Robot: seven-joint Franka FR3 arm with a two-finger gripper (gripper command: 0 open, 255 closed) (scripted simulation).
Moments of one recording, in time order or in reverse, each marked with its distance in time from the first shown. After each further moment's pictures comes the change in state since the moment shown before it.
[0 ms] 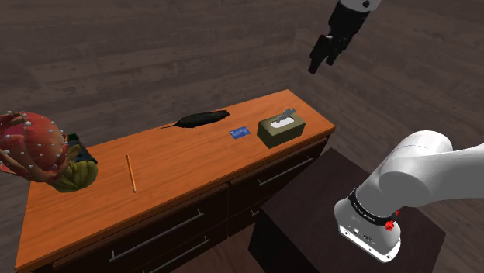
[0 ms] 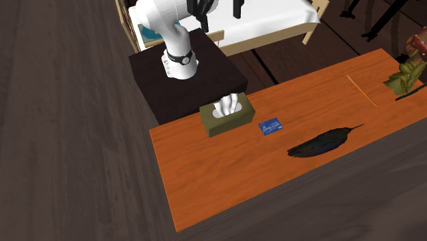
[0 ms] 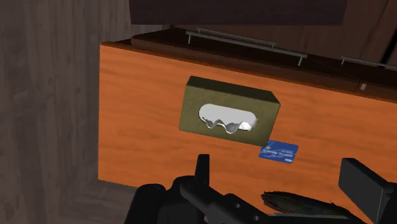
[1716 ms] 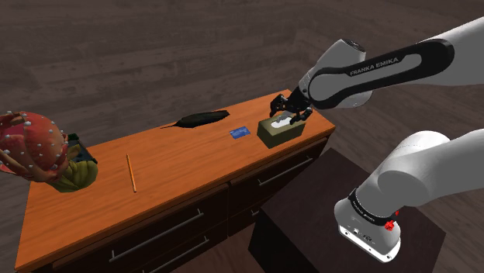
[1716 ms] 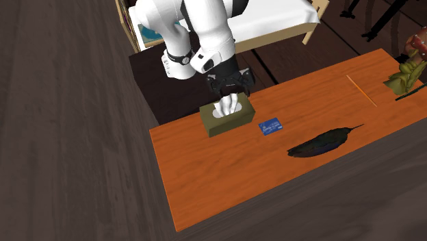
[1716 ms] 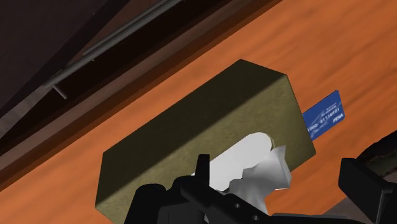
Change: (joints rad) arm -0.022 0.250 0.050 -0.551 0.406 0.988 0.441
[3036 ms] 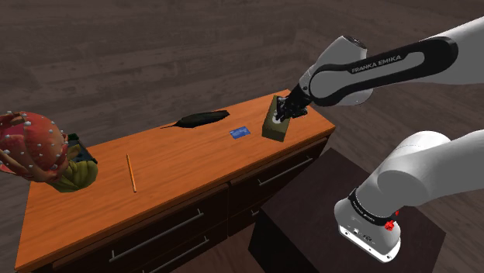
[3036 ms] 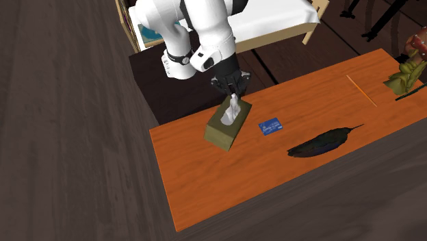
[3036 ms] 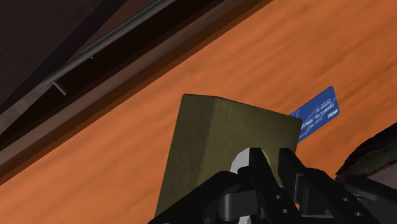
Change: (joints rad) arm -0.009 -0.012 0.002 0.013 -0.009 -0.022 0.006
